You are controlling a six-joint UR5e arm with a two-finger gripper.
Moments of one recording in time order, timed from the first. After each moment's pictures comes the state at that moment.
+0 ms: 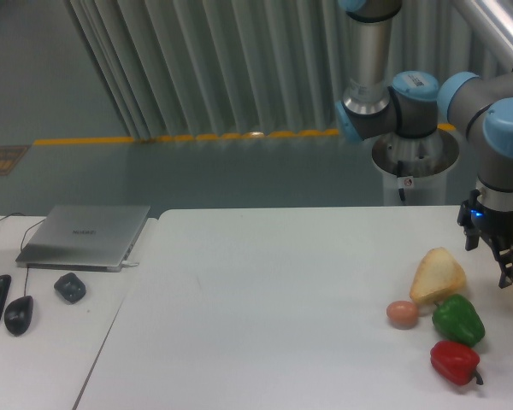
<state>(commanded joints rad) 2.52 -1.84 -1.52 -1.34 1.50 1.46</state>
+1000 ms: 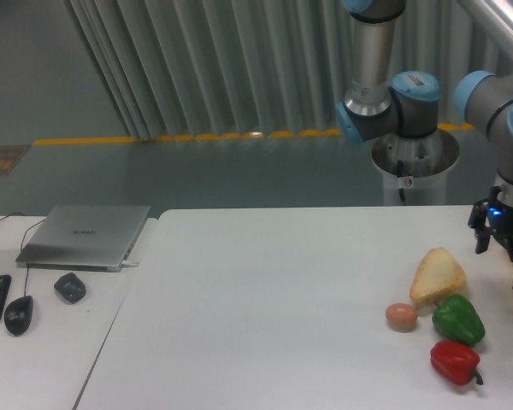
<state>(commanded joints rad) 2.62 -1.86 -1.51 -1.29 1.48 1.61</state>
